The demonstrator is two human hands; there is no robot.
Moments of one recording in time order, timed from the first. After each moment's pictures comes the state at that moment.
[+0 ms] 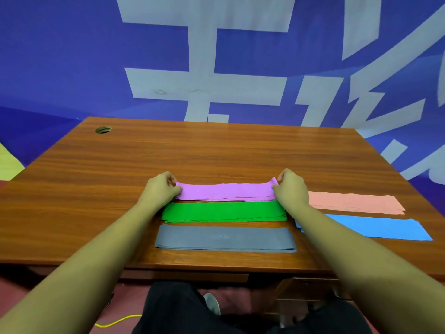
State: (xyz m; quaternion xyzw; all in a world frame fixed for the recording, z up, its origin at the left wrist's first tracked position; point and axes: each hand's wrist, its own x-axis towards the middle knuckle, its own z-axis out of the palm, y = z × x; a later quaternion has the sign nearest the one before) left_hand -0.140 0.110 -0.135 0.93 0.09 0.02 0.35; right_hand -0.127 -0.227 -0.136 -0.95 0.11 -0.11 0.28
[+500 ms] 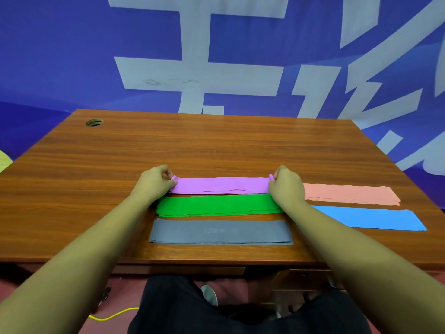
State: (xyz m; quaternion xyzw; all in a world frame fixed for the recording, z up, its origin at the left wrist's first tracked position) left_hand -0.135 0.109 -0.133 0.95 0.08 0.01 0.29; right_hand -0.132 -0.224 -0.147 -0.97 0.10 -0.11 0.20
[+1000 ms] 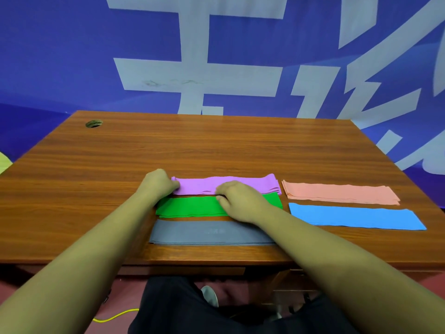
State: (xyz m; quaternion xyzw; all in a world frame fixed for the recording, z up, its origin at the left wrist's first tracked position) left_hand -0.130 0.093 -0.126 0.96 0.15 -0.06 0.23; right_hand -0.155 -0.143 -0.149 -0.95 -0.29 -0.01 0.14
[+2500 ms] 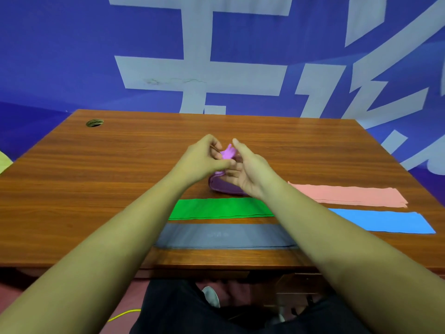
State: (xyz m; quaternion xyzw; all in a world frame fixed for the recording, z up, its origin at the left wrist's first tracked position) left_hand -0.132 0.019 -0.067 0.87 -0.09 0.02 0.48; right_hand -0.125 -0.128 -0.085 -0.54 0.10 0.18 0.81
